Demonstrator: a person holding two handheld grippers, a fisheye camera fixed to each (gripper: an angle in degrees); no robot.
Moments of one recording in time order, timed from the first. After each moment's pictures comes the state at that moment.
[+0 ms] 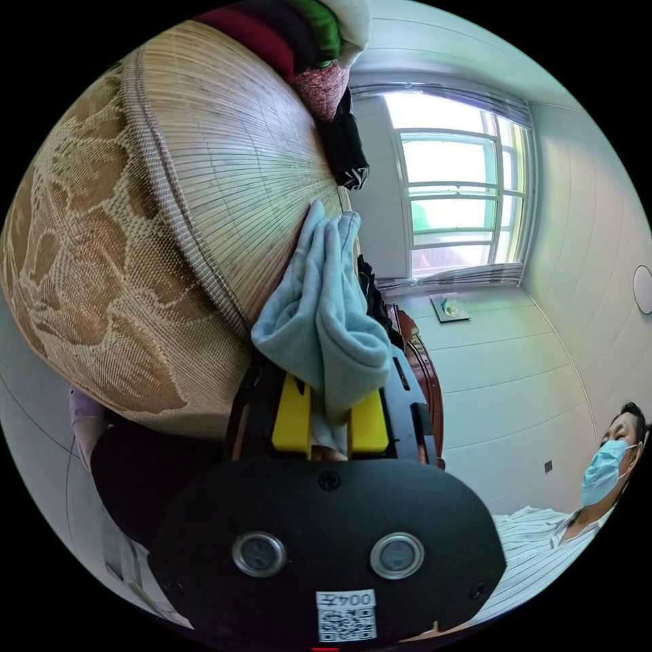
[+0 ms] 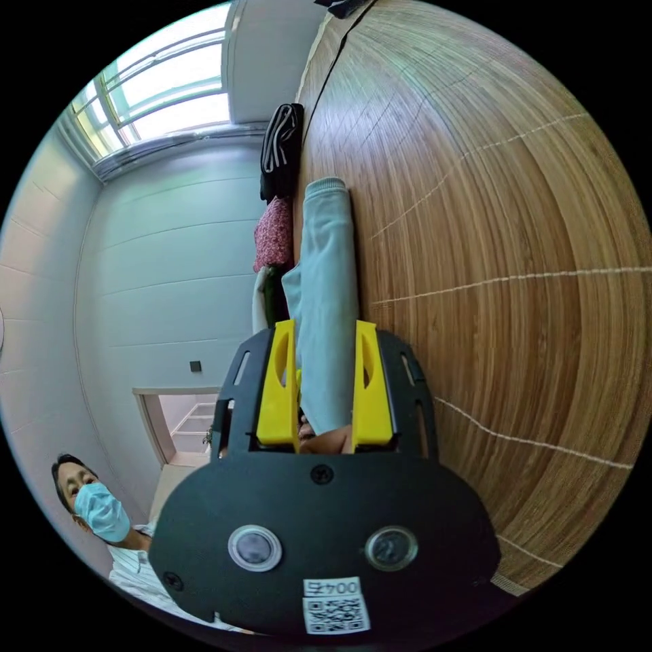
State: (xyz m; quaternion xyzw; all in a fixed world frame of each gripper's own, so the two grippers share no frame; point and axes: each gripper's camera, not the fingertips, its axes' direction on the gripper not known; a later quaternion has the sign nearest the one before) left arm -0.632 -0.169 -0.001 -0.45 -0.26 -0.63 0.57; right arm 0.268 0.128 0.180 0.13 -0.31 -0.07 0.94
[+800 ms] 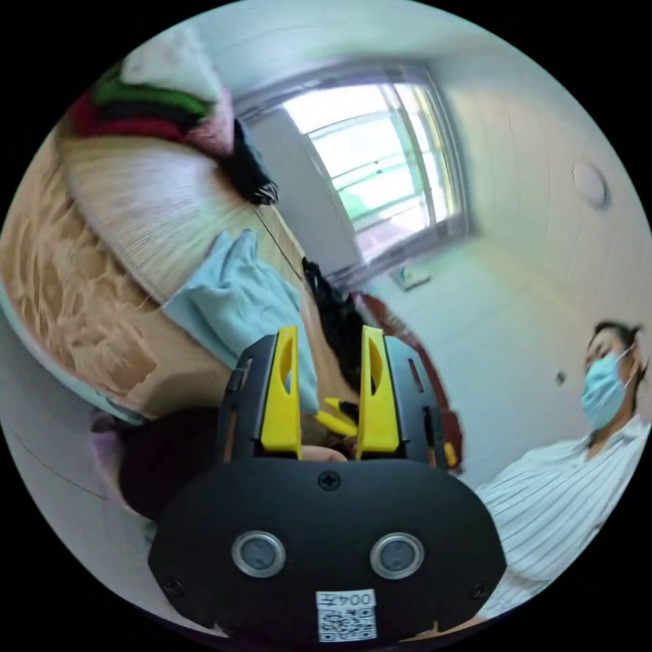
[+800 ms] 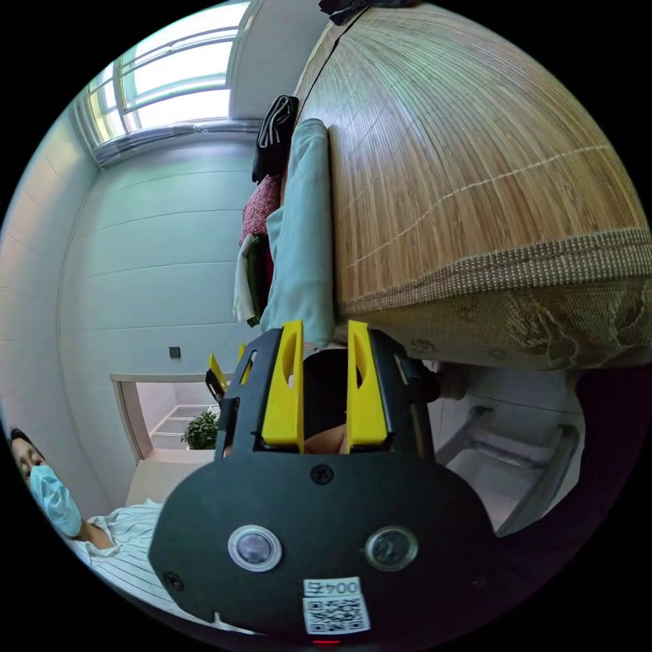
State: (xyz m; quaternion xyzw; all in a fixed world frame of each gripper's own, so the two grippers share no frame) left arm -0.557 -0.202 -0.244 -0.46 -0.16 -0.53 0.69; right arm 0.248 0.269 0.275 0.15 -0.27 -0.06 0.95
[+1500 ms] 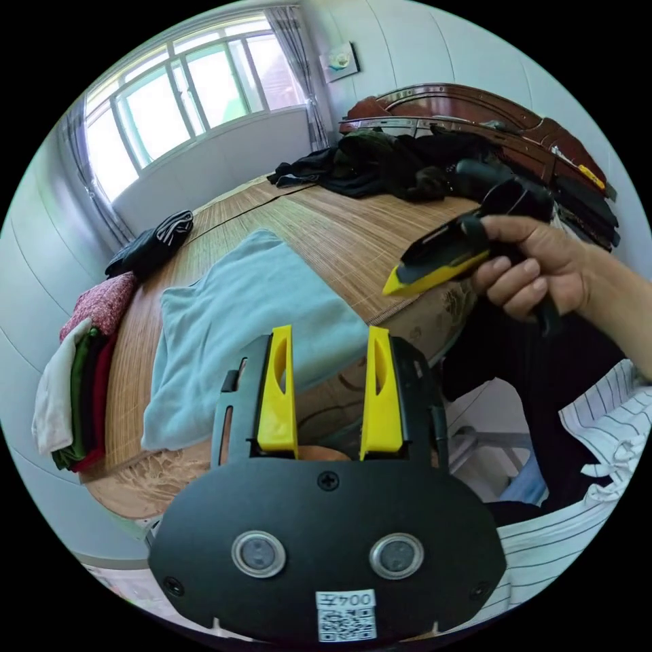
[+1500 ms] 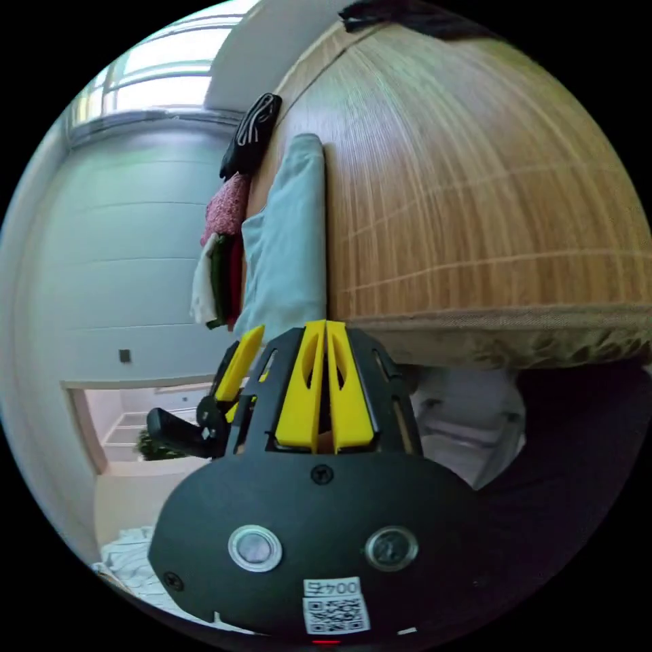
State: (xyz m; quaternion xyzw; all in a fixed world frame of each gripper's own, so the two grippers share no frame) left arm -0.286 0.116 -0.384 -0.78 -0.01 0.01 0.62; right arm 0.151 0.278 0.323 0.16 -0.14 -0.04 0.98
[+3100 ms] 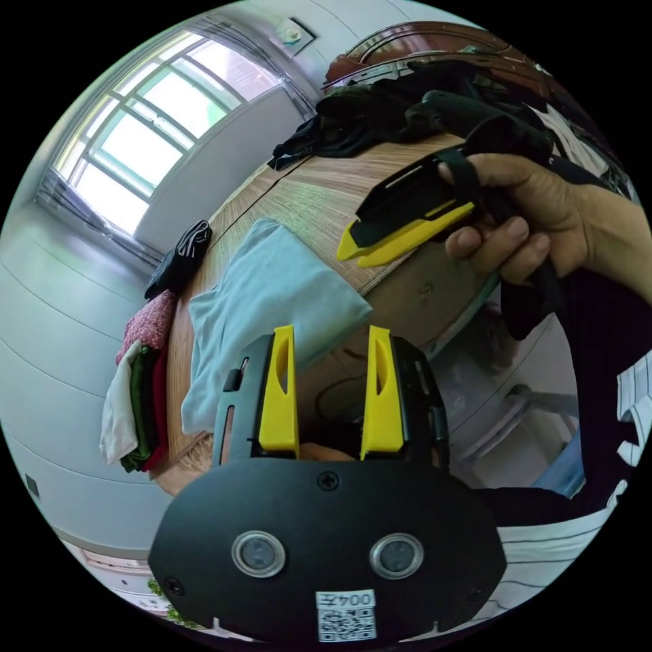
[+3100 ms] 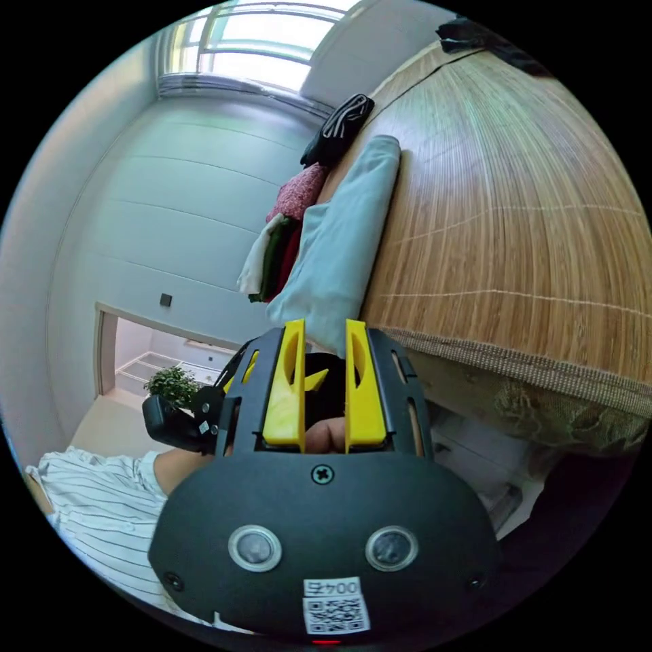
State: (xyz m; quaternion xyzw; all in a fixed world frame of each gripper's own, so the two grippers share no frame) left arm -0.392 0.299 -0.862 -0.82 -0.02 0.18 0.55; right arm 0.188 0.321 0.382 0.19 -0.22 -0.20 0.94
